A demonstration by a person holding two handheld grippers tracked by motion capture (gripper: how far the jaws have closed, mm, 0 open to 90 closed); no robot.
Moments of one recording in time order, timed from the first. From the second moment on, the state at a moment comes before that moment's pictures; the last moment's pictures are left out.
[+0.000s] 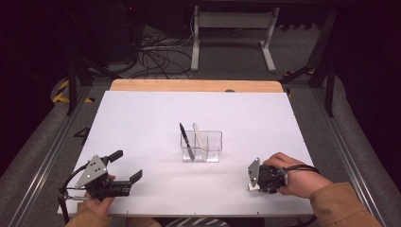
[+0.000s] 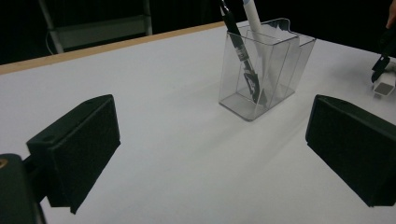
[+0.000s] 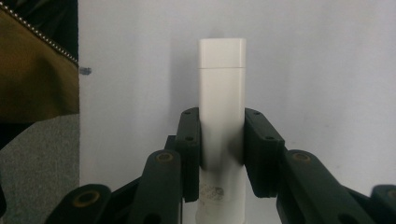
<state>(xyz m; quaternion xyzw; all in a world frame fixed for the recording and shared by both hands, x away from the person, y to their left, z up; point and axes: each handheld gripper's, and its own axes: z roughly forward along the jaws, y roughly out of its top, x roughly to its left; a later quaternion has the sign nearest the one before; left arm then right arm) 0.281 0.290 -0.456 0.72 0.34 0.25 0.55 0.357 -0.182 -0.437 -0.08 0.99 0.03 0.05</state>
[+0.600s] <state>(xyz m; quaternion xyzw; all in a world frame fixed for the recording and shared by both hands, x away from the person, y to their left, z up) 0.282 0.286 -0.451 0.72 0.34 0.24 0.56 0.358 -0.168 -0.406 -0.08 0.99 0.07 0.11</state>
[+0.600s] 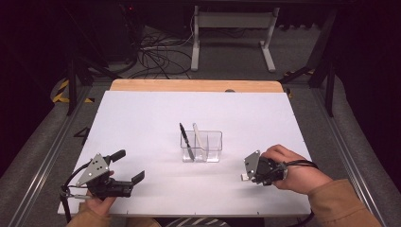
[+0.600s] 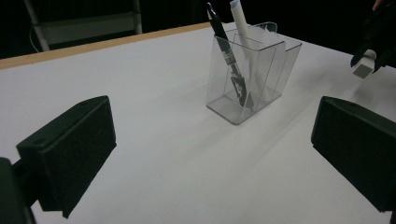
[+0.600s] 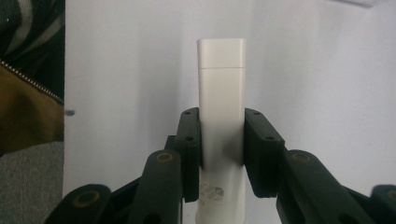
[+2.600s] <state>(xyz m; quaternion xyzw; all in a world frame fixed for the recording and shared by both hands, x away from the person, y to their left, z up) 0.301 0.138 -0.415 0.82 0.14 0.13 0.54 0.351 -0.063 -0.351 -0.08 0.98 0.14 0.07</state>
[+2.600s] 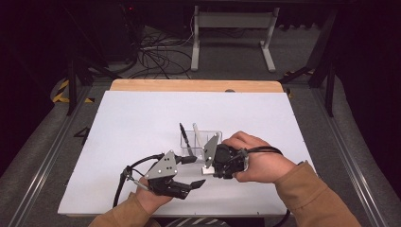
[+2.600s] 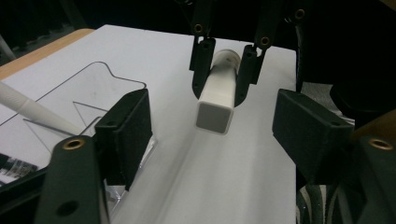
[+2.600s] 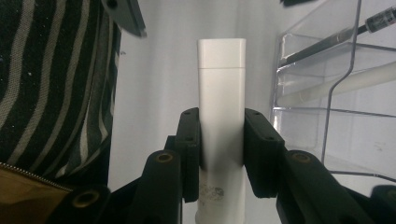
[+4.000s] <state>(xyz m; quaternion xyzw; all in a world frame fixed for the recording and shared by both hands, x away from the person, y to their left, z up) 0.307 0.120 -0.419 0.87 0.07 0.14 0.46 0.349 -0.050 -0.359 -0.13 0.98 0.12 0.05</state>
